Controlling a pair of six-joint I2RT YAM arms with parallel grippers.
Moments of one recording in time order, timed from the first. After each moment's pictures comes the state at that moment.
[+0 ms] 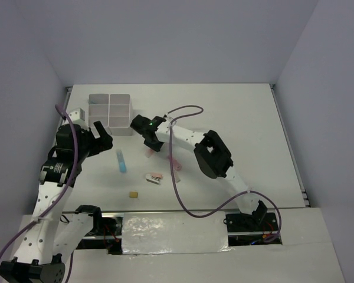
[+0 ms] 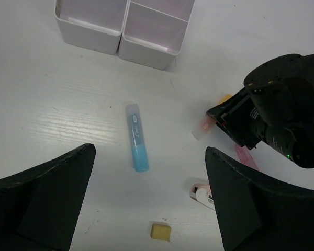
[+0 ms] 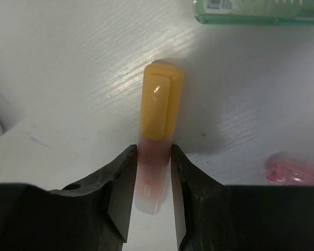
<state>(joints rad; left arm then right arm) -0.08 0.77 0.91 -0.67 -0.07 -0.40 0.91 2.42 2.08 -0.97 0.44 1.48</state>
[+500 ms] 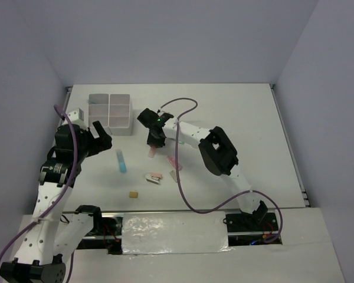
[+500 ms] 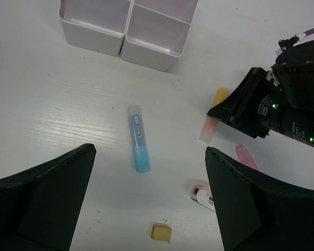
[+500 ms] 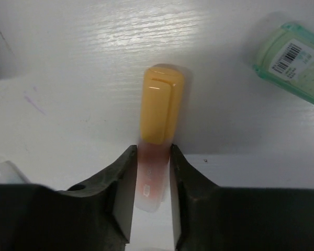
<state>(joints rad) -0.07 0.76 0.91 -0.67 -0.07 -0.40 0.84 2.36 1.96 -0.77 0.23 1.01</state>
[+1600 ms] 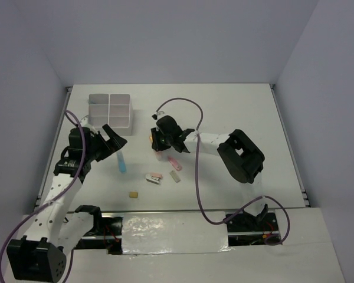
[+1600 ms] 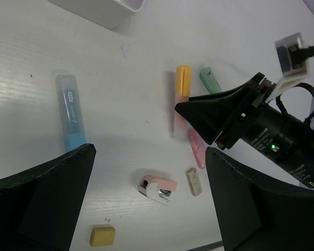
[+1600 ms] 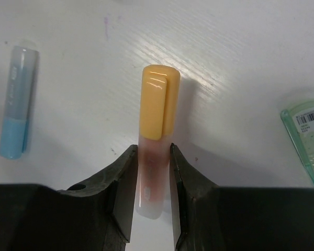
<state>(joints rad) -0.06 0.84 0.71 -0.45 0.17 -0.65 0.80 2.02 1.33 -0.05 -0.01 0.41</state>
